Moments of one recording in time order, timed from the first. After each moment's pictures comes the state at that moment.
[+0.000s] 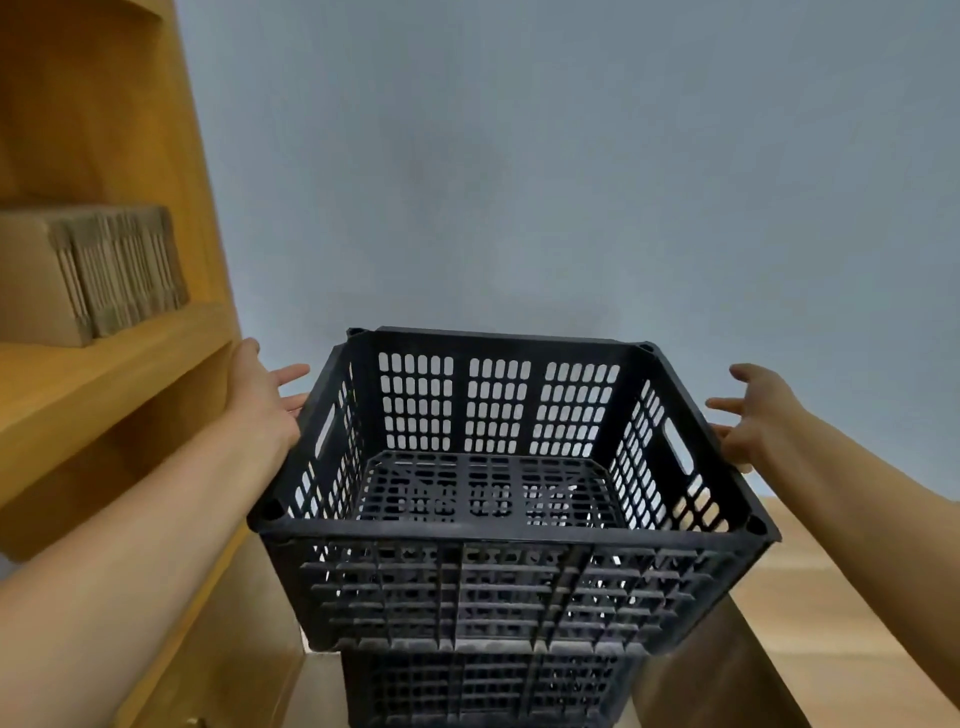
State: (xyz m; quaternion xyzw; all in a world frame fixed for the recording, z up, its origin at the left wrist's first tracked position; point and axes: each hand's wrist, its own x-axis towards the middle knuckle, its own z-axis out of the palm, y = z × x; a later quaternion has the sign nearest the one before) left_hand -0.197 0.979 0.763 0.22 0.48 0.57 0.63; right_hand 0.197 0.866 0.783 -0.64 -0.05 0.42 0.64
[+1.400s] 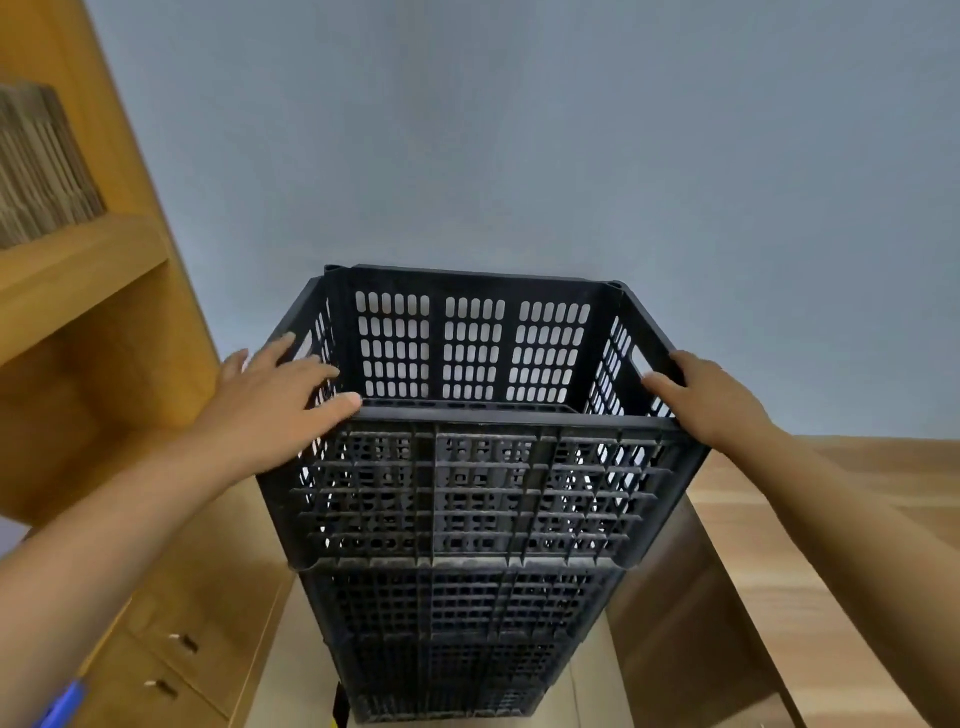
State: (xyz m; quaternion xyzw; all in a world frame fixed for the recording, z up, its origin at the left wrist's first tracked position) left_hand -0.159 0.966 0.692 0.82 0.56 0.10 0.00; right_hand 0.250 0.894 0.696 -0.82 -0.54 0.05 0.20
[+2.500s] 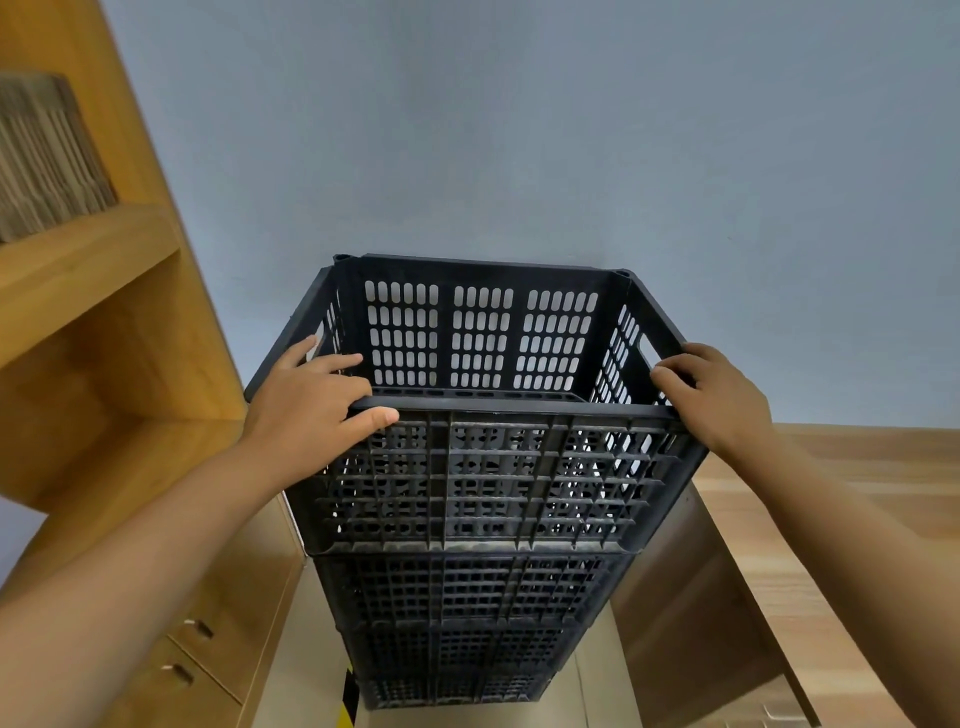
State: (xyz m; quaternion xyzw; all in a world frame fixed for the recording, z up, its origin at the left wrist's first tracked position) left_hand -0.156 0.964 0.667 0.86 0.46 0.16 -0.12; right_hand 0.225 0.876 0.689 -0.80 -0.55 -0.02 0.24
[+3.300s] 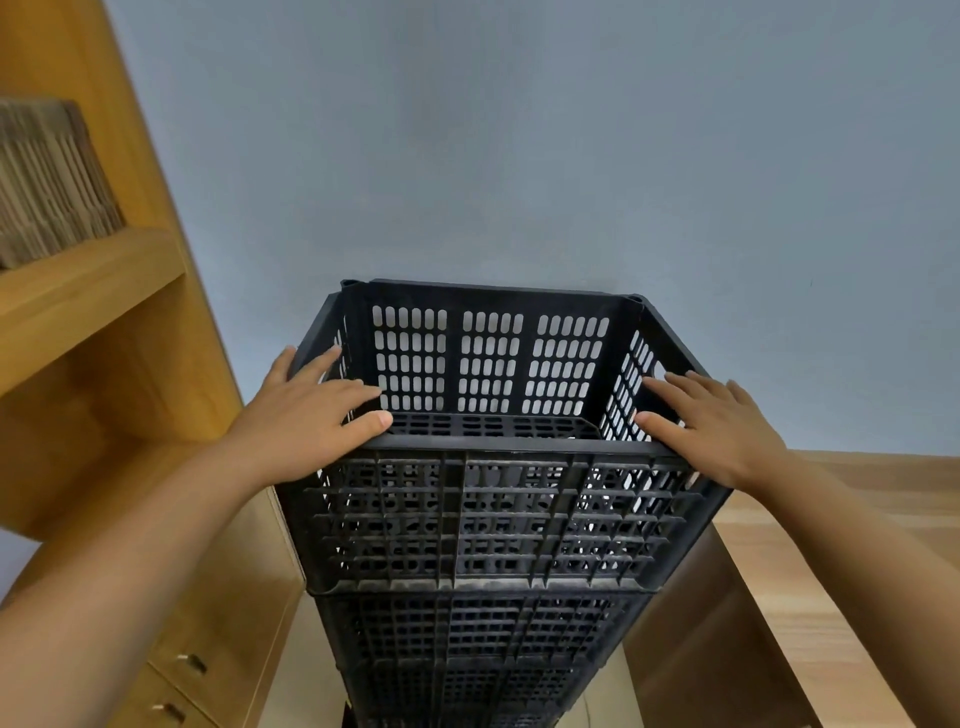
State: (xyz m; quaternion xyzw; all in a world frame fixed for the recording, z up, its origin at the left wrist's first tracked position) left_hand -0.161 0.997 0.687 0.86 0.50 0.03 -0.05; right_hand 0.232 0.898 0.691 -0.77 -0.64 -0.04 0.02
